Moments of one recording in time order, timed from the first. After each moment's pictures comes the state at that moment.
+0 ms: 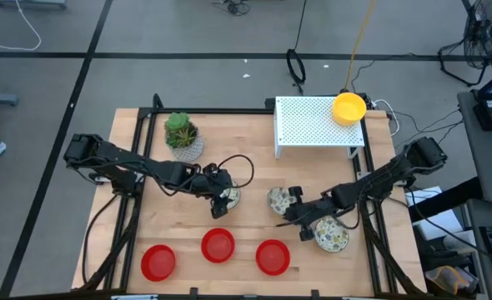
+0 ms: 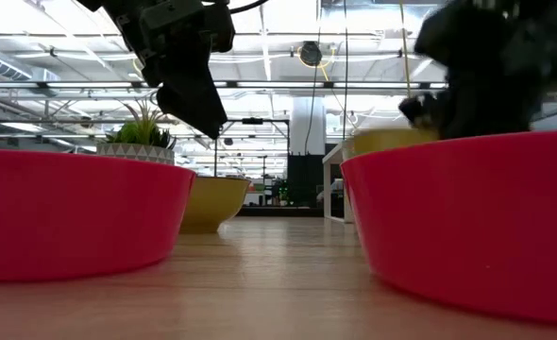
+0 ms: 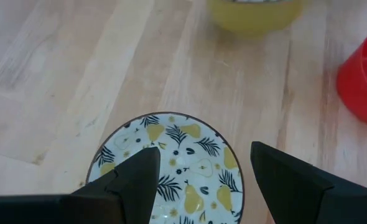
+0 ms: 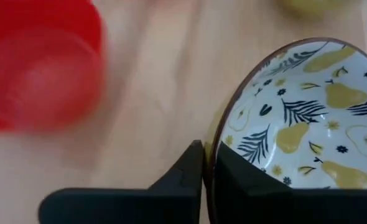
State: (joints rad) left arm -0.17 1.50 0.98 -0.38 -0.16 -0.40; right arm 0.41 1.43 0.64 -0.02 0.18 0.10
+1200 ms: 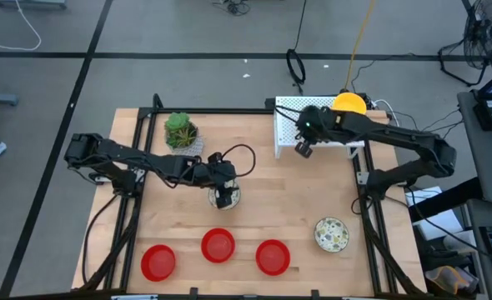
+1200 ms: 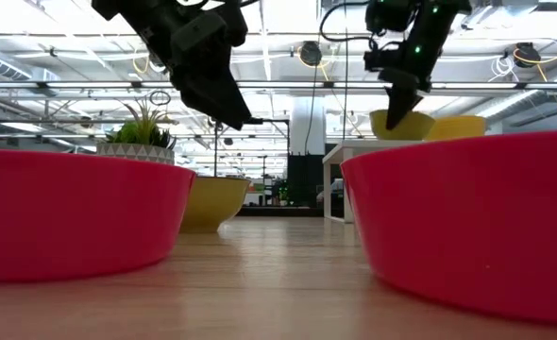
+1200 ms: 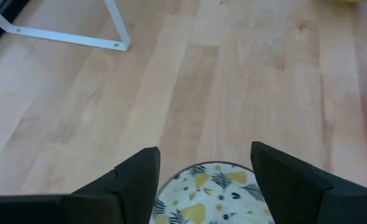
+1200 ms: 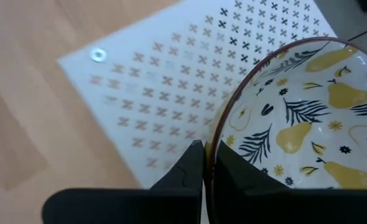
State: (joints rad) left arm -0.08 1.50 0.98 -0.28 -0.22 -0.21; right arm -0.41 1.31 1.12 -0.86 0.31 0.06
